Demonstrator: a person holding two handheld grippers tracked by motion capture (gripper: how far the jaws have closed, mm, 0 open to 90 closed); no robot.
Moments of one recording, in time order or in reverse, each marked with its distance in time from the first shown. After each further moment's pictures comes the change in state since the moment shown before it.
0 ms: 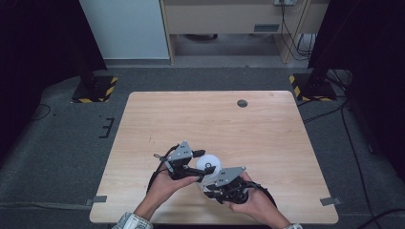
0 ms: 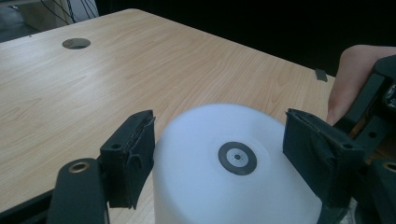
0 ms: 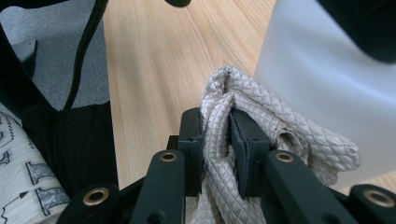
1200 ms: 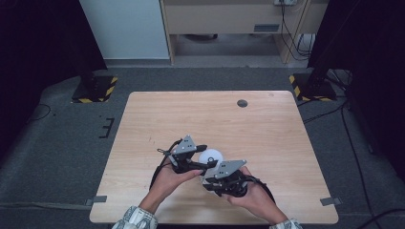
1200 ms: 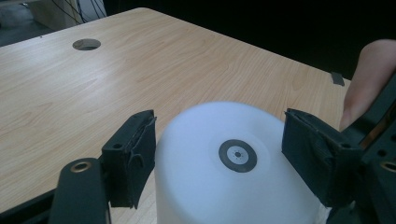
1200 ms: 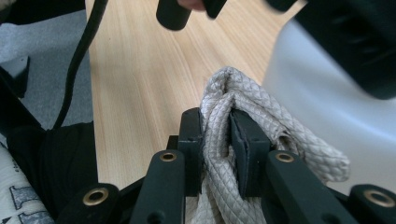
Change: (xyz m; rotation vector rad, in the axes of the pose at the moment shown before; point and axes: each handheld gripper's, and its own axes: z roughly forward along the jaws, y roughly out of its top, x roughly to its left) left arm 0.010 0.010 0.013 0.016 0.029 -0.007; right arm -0.013 0.010 0.003 -0.034 -0.025 0.024
